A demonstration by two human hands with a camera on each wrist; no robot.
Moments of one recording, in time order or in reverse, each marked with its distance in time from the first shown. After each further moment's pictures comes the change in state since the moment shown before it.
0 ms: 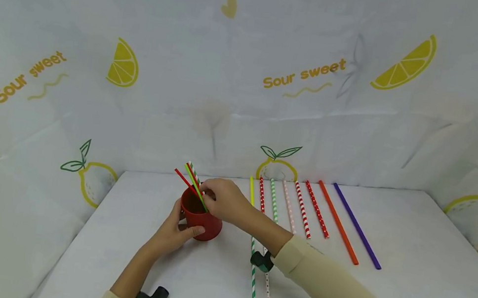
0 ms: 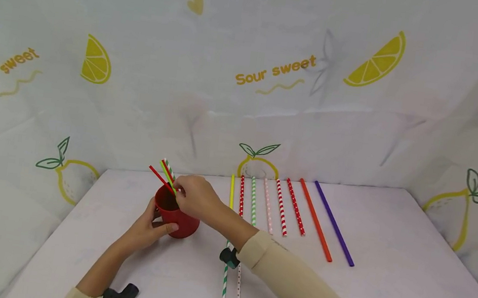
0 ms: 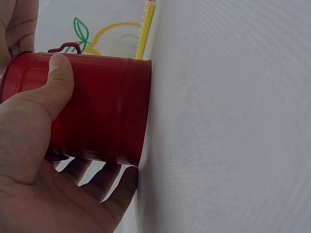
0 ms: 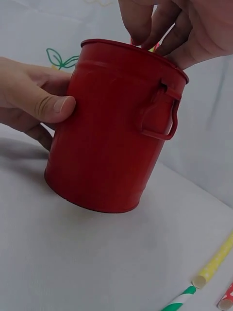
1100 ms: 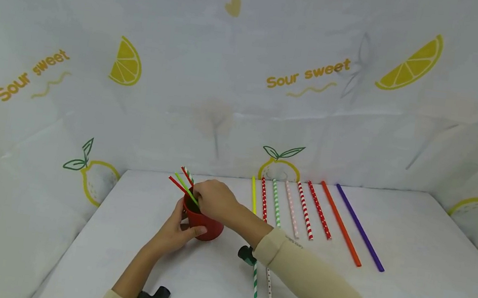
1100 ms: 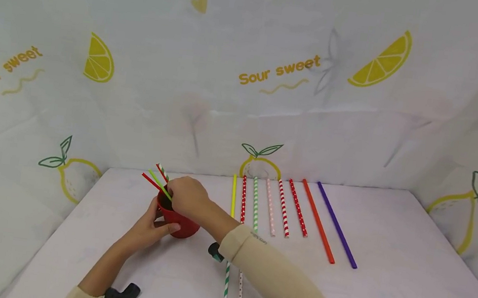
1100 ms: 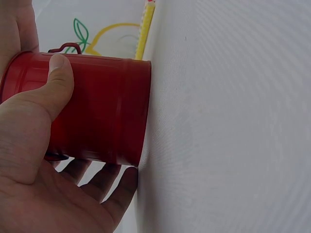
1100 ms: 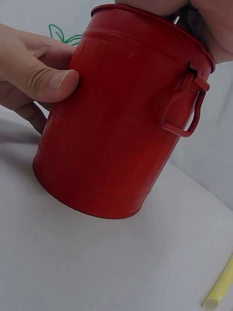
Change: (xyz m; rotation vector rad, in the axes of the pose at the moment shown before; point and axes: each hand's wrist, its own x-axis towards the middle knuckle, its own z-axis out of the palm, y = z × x) left_hand 0.000 -0.005 -0.002 -0.014 -0.018 -0.037; right_hand 0.026 -0.006 0.026 -0.266 -0.105 0.070
